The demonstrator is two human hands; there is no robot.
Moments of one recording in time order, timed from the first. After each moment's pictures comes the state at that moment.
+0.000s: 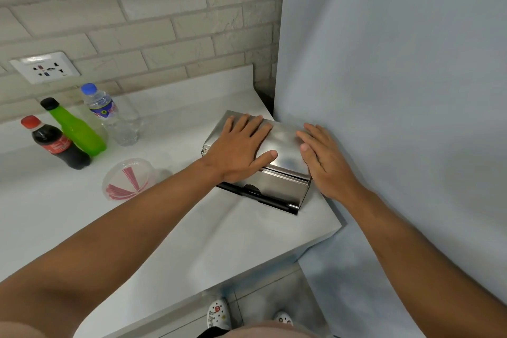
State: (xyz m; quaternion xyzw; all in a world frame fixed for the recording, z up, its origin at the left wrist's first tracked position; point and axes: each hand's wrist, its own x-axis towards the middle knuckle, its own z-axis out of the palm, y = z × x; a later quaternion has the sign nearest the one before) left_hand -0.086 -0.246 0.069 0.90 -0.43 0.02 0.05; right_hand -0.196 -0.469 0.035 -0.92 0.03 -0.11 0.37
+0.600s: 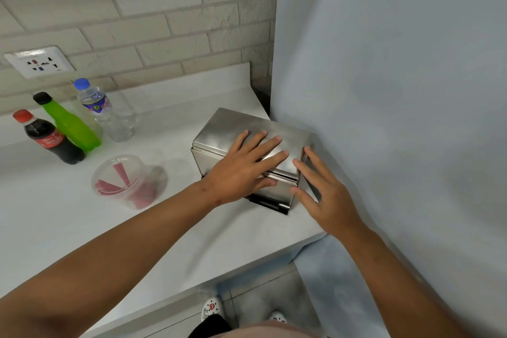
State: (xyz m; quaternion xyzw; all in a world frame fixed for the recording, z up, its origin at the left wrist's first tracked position) left_hand -0.129 -0.257 0.047 0.83 -0.53 0.15 0.09; right_hand -0.255 -0.473 0.006 -0.92 -0.07 -0.19 0.34
